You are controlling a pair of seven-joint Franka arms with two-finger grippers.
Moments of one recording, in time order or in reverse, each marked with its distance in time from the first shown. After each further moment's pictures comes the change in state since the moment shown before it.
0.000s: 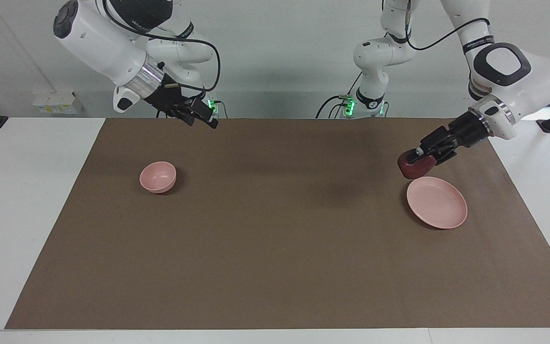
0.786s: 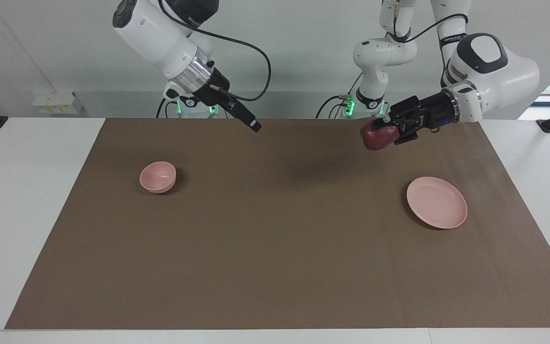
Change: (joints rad) left arm -0.101 -0.077 -0.010 -0.069 -0.257 -0.097 0.041; right arm 0.182 0.003 0.002 -0.011 0.081 0.224 0.563
